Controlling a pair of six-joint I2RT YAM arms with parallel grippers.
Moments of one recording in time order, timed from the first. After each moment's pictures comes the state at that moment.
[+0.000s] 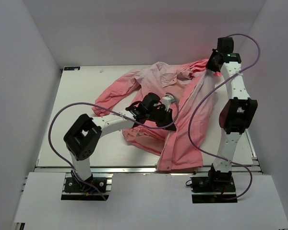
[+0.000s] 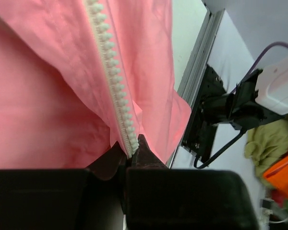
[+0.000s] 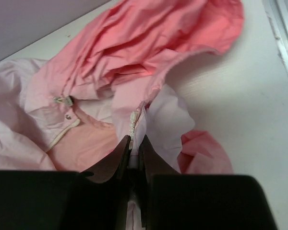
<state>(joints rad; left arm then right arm) -0.85 1.83 1.26 0.00 0.59 -0.41 -0.01 2.13 2.18 -0.78 0.04 0.37</state>
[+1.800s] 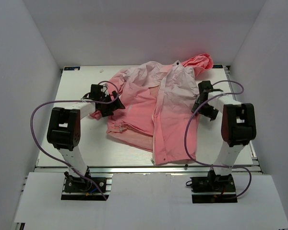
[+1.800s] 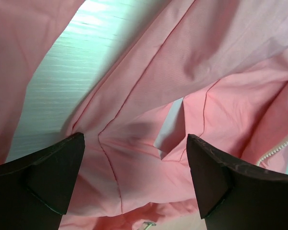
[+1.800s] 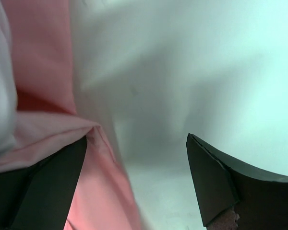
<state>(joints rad) -0.14 1.83 1.08 -0.16 0.34 -0.52 0.11 1.84 1.20 -0.64 0.31 0.50</state>
